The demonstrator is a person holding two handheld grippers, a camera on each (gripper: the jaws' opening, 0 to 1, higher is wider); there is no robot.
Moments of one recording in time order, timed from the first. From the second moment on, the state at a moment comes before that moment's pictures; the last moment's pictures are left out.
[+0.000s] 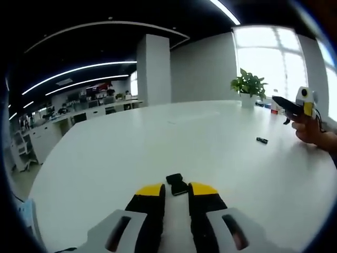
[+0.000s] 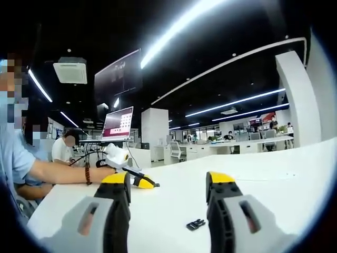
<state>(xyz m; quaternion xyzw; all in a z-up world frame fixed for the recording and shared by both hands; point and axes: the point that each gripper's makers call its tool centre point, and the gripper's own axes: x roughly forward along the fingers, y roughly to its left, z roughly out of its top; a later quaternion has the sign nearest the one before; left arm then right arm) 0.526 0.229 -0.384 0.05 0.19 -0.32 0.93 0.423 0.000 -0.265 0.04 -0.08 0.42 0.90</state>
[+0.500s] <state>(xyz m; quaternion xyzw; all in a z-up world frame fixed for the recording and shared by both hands) 0.521 0.230 -0.385 0.05 0.19 -0.33 0.92 0.418 0.010 -0.271 0.03 -0.07 0.43 0.90</state>
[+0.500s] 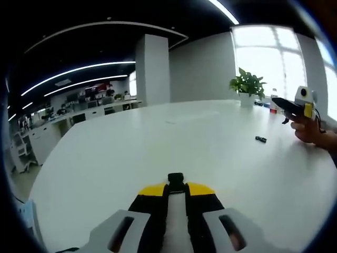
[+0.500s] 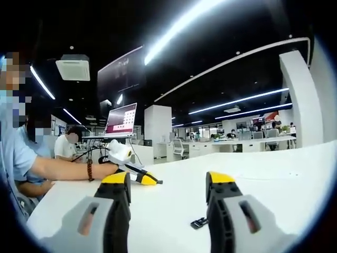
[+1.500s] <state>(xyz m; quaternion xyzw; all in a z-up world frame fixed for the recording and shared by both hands) 0.473 0.203 -0.381 0.15 0.15 -0.46 0.86 0.425 -0.002 -0.273 0.02 -0.07 0.41 0.91</state>
